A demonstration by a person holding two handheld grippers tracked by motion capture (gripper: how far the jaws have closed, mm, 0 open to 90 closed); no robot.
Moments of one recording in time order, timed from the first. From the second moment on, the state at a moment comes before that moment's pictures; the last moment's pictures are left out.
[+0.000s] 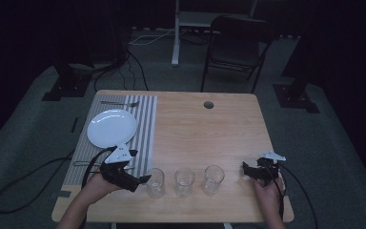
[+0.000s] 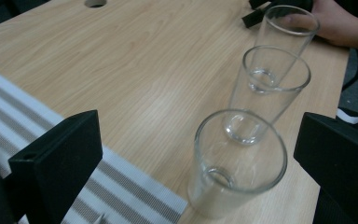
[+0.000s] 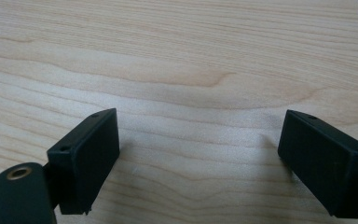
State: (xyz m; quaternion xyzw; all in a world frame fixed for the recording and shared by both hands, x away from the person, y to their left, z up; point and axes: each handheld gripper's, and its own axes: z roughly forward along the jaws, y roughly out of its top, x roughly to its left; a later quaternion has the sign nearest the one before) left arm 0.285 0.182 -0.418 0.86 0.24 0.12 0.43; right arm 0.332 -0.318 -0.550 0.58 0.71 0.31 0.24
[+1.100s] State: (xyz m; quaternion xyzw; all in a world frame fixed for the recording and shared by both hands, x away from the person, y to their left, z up) left arm 0.304 0.078 -0.404 0.91 0.15 0.07 0.38; right arm 0.332 -0.318 -0.550 0.58 0.71 0.31 0.24
